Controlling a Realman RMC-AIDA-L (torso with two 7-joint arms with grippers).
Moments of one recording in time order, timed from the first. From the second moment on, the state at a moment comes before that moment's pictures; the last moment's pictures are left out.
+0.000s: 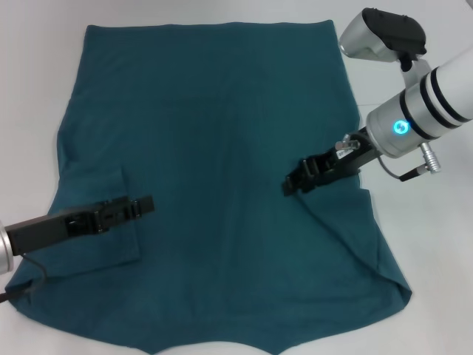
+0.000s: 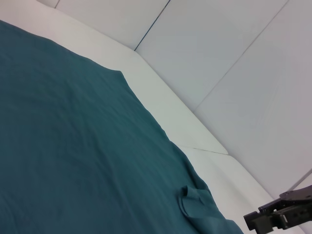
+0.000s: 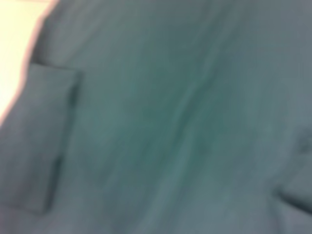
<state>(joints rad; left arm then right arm) -0.53 -2.15 0.49 0.73 2.10 1.45 -1.86 0.98 1.99 -0.97 -0.62 -2.49 -1.27 2.65</state>
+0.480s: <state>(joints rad) -0.53 -2.15 0.48 0.73 2.10 1.44 -1.86 0.94 1.94 -0.97 -0.62 -2.54 -1.33 2.63</state>
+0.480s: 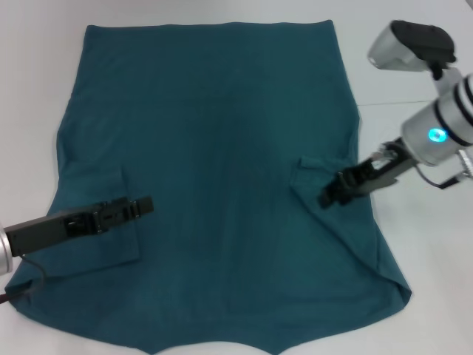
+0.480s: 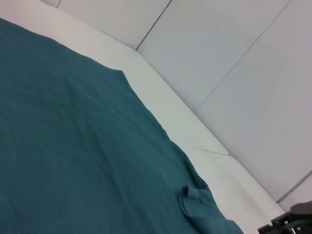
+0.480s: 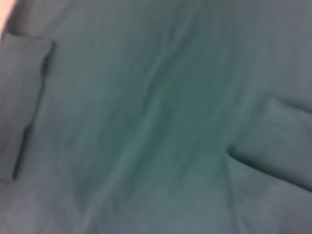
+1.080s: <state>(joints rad) -0.54 -2.15 0.48 0.73 2.10 1.43 -1.88 0.79 1.89 -0.90 -0.65 -2.54 -1.38 2.63</state>
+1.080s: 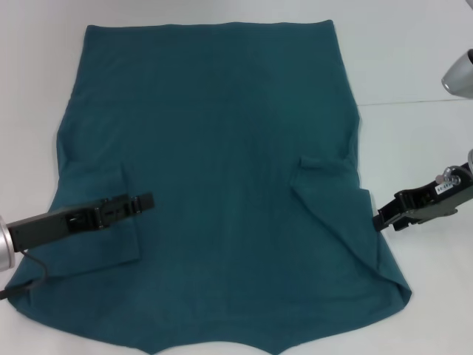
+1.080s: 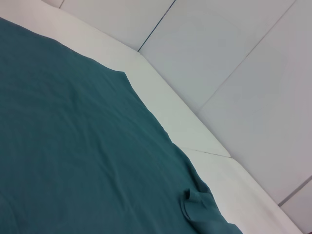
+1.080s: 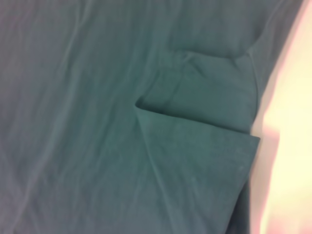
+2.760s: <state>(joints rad) -0.54 -2.14 0.48 0.72 2.10 1.41 -1.90 0.76 1.95 -0.85 -0.66 -2.37 -1.47 2.41</state>
